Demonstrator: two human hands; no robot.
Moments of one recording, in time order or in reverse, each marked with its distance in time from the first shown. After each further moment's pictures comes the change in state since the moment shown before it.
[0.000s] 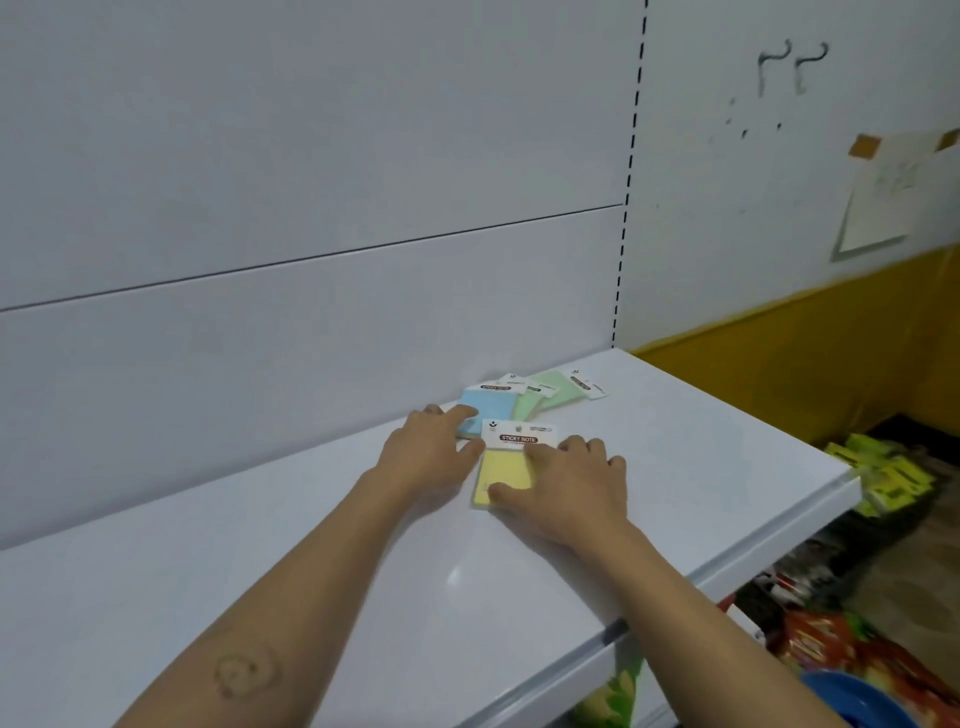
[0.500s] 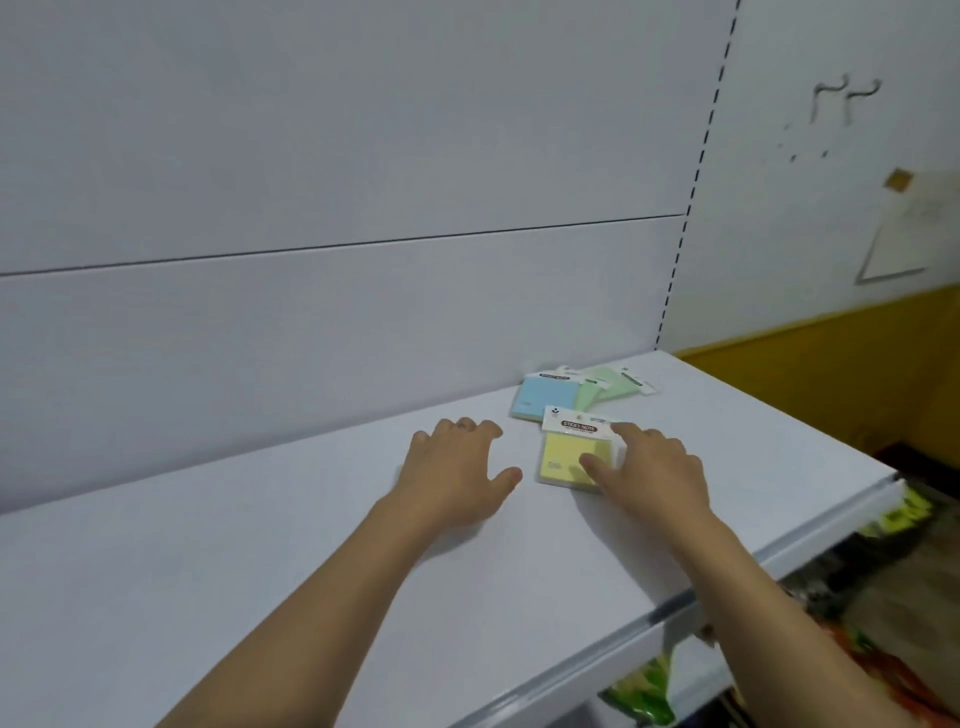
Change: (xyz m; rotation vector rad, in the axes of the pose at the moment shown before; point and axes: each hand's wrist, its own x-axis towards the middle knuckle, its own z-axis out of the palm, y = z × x) left_hand -0.092 -0.035 -0.036 0.071 0.037 0.091; right_hand -0.027 -0.016 -0.022 0.019 0.045 0.101
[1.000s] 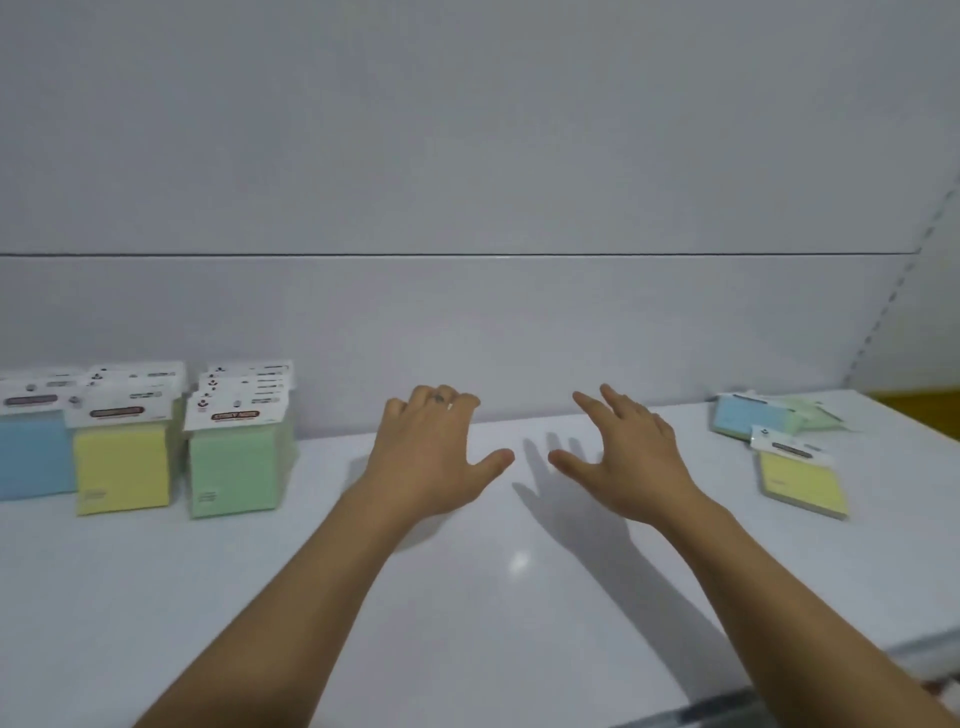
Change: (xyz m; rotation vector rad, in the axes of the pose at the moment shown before) left_hand -0.148 -0.209 -0.090 0.099 0.233 -0.180; right_hand -0.086 -0.241 0.019 0.081 -0.028 -0.491
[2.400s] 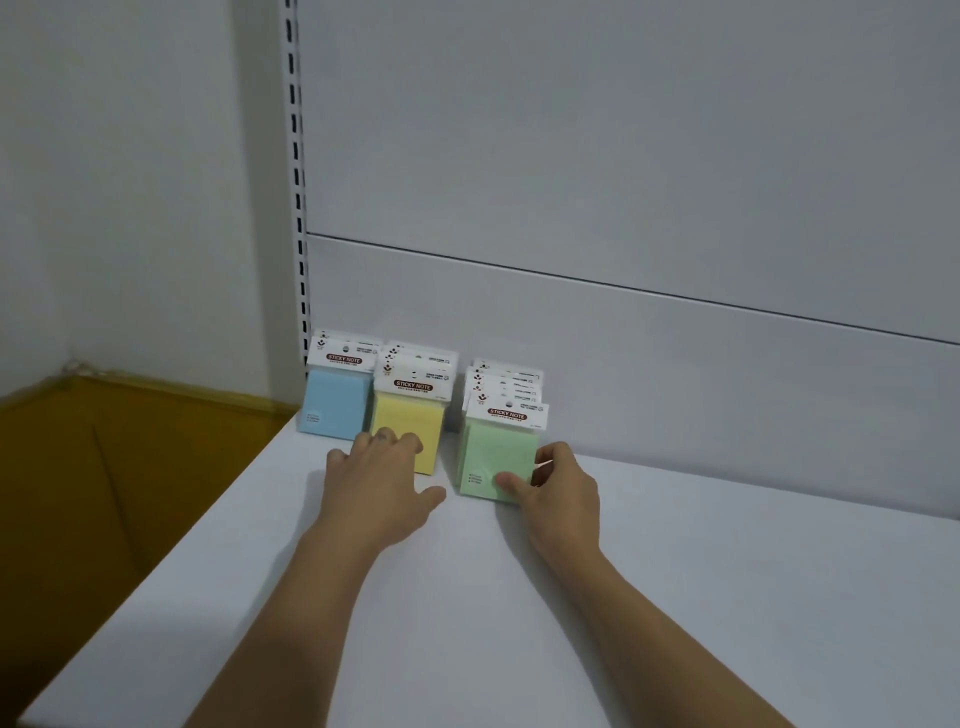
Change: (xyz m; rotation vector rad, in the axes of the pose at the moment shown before) left_hand -0.136 -0.224 -0.040 0.038 -0.035 -0.544; right_hand 0.009 -0.272 0.129 0.700 -0.015 0.071
